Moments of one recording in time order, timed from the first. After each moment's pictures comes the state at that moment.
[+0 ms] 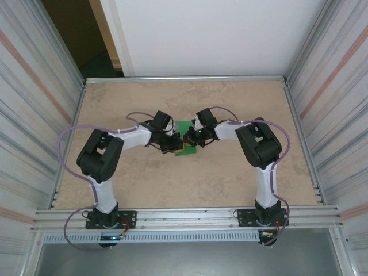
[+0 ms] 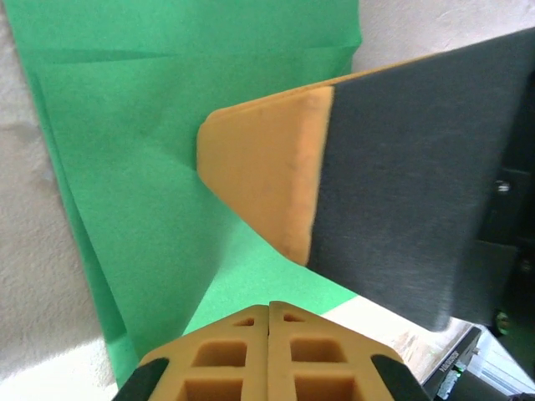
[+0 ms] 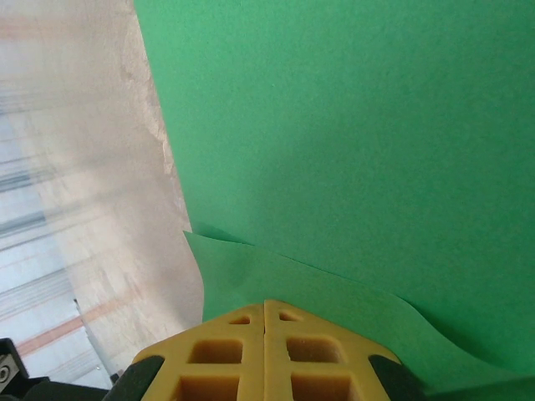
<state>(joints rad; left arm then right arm) -0.54 1.87 1.09 -0.32 0.55 -0.70 0.54 2.07 1.20 -0.11 -0.58 0.86</state>
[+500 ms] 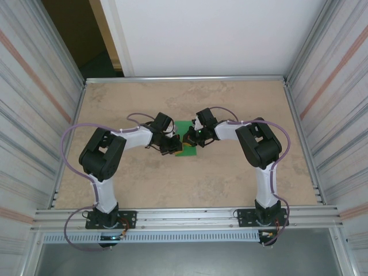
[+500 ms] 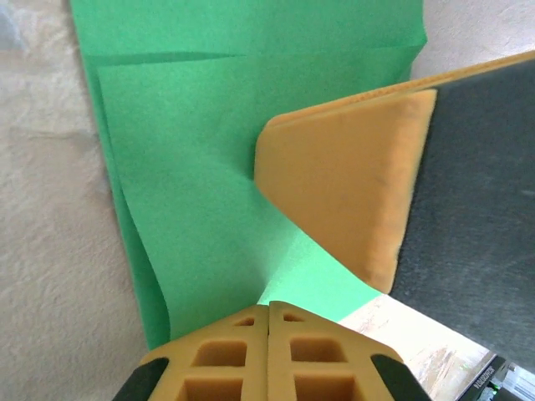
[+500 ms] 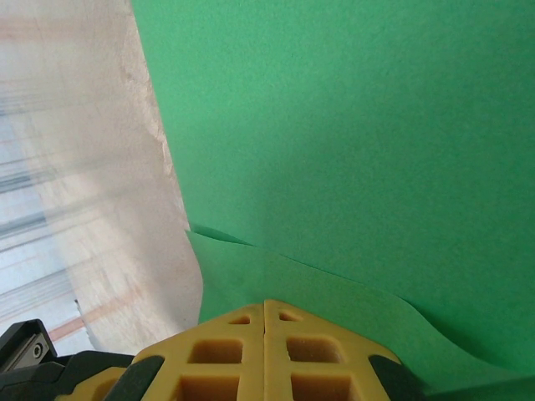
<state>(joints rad) -0.55 1.89 1.08 -0.32 0.50 -0.68 0.54 2.07 1.20 -0.11 -0.58 0.86</state>
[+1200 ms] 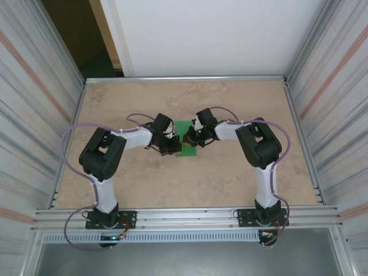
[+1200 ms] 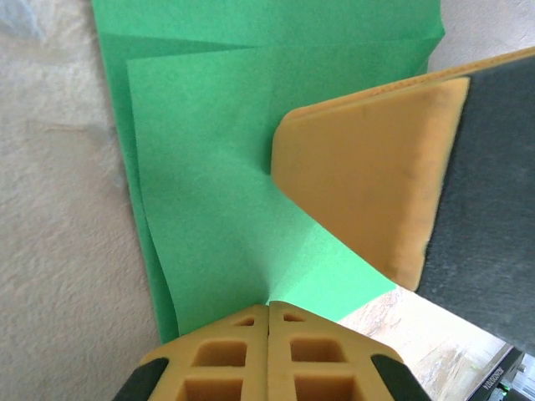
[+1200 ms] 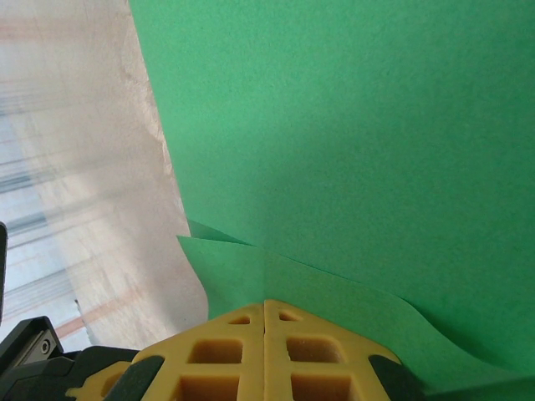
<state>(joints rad) -0.54 1.89 1.07 -0.31 0.50 -0.67 0.54 2.07 1.20 -0.11 -0.58 0.86</state>
